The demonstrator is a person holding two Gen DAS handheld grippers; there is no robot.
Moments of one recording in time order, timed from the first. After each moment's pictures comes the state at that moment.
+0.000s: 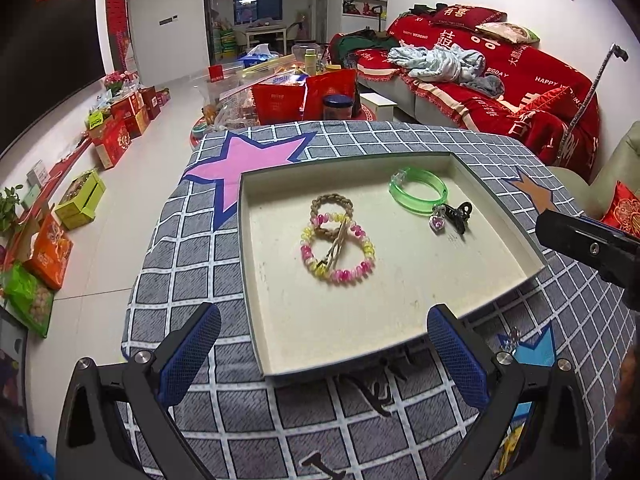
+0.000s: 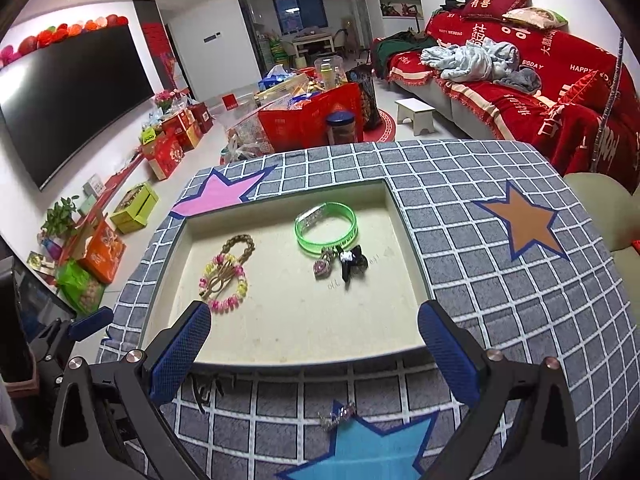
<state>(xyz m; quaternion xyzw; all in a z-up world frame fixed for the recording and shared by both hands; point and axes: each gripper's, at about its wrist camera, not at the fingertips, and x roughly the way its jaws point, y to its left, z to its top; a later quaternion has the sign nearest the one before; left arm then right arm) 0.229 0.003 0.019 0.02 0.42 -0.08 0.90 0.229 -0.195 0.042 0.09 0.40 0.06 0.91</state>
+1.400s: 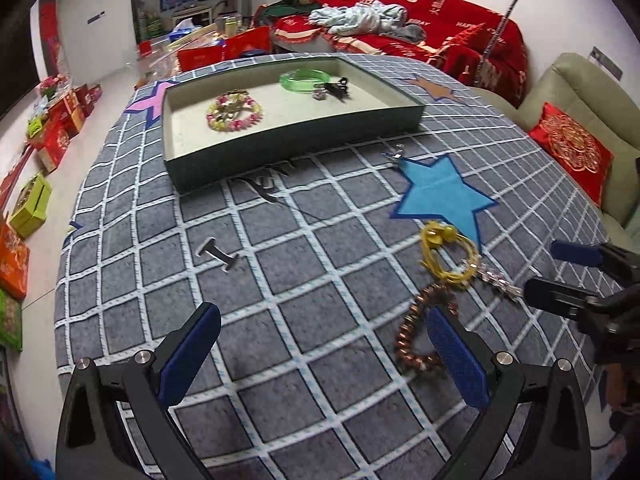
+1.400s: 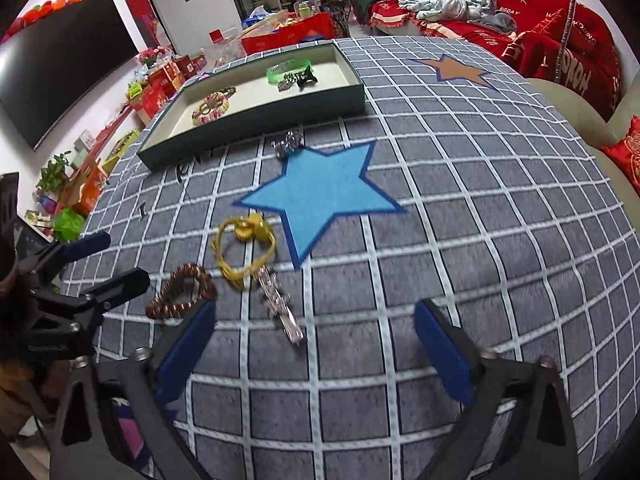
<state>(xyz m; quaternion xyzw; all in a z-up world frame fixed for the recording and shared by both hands) 0.085 -0.019 -0.023 0.06 0.46 -0.21 0.86 0.034 -0.226 -0.027 0.09 0.49 0.04 0.87</state>
